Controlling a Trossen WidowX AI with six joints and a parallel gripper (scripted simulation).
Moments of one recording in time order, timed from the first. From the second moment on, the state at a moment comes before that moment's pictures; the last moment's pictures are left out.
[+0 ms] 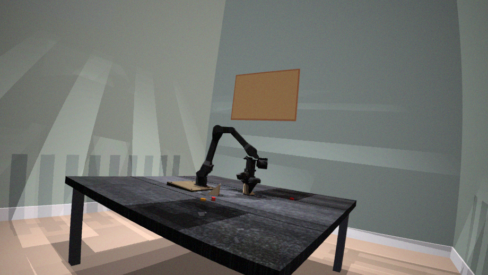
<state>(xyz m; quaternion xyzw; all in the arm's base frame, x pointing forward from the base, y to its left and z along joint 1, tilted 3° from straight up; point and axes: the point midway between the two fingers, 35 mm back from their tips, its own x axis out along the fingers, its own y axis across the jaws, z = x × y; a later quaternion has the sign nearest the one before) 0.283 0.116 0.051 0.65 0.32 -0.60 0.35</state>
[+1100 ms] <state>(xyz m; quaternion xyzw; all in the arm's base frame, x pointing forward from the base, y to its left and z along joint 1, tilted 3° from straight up) 0.282 0.116 0.077 0.59 0.41 -0.54 0.44</state>
